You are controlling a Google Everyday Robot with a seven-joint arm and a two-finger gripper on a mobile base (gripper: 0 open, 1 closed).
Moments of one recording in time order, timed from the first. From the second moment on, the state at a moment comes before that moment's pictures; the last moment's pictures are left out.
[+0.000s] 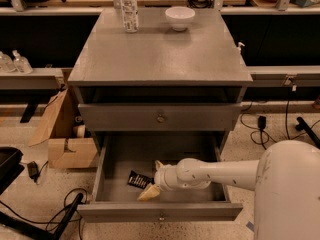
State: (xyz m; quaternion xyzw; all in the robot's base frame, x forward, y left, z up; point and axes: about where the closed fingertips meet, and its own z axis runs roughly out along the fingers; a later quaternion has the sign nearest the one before) arm 0.582 0.036 0.377 -0.51 0.77 0.21 0.33
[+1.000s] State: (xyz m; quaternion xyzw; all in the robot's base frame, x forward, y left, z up) arm 0.583 0.047 0.365 -0.51 0.76 0.20 0.34
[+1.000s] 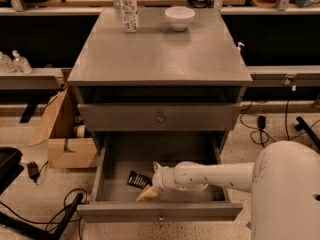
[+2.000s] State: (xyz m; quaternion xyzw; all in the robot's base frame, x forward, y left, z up) arm 0.601 0.052 0.323 -0.54 0.79 0.17 0.25
